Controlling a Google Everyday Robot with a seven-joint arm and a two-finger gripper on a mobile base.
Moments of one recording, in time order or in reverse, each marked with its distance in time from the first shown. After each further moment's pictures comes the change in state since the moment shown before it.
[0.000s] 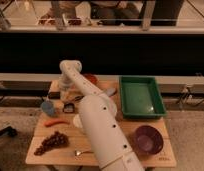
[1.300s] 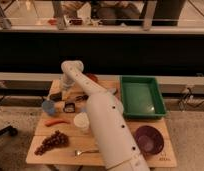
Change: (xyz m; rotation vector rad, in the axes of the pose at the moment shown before) arm 0.007 0.001 -0.027 0.090 0.029 0.037
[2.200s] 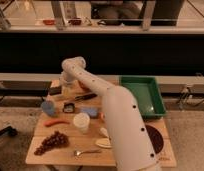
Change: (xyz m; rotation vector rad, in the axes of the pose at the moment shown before) arm -0.013 -0.013 -0.042 0.137 0.026 0.022
